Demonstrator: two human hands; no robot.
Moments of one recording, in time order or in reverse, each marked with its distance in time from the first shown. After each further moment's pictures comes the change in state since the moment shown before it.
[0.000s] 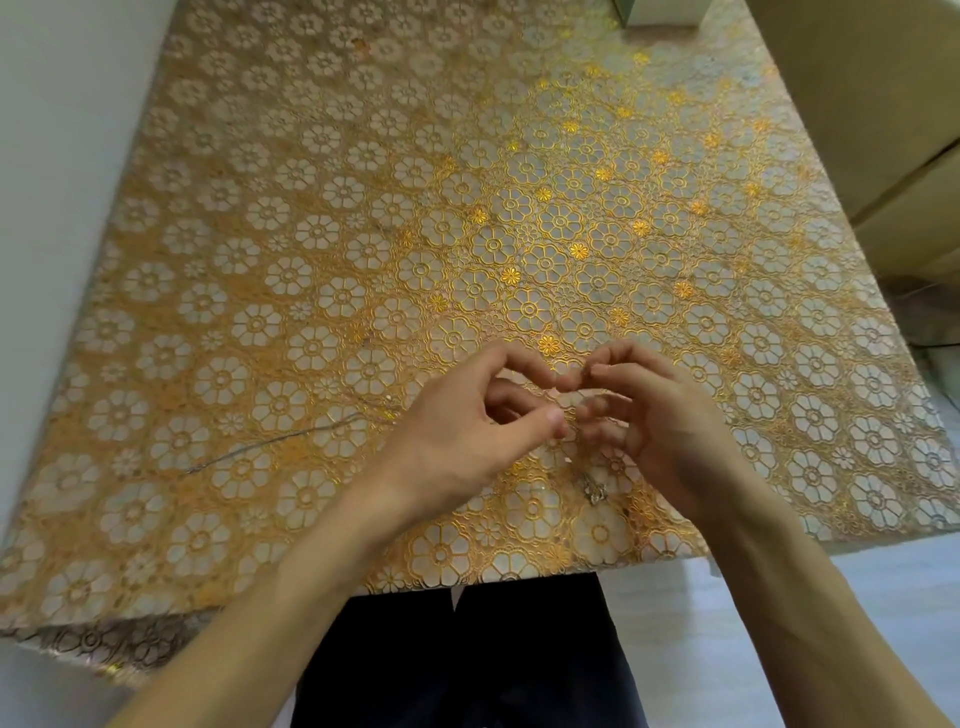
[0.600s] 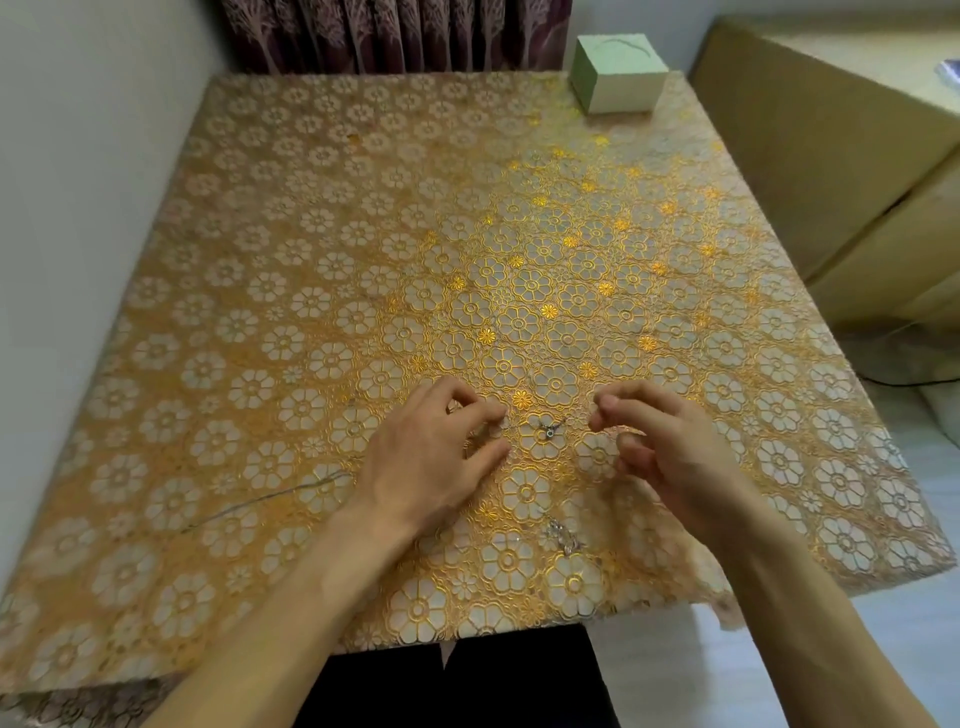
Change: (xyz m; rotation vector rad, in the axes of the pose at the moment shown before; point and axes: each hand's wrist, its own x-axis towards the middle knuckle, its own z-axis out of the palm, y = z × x) left_hand 0.032 -0.033 -0.009 0.887 0.250 0.291; right_hand 0.004 -0.011 -0.039 -0.150 0.135 -0.048
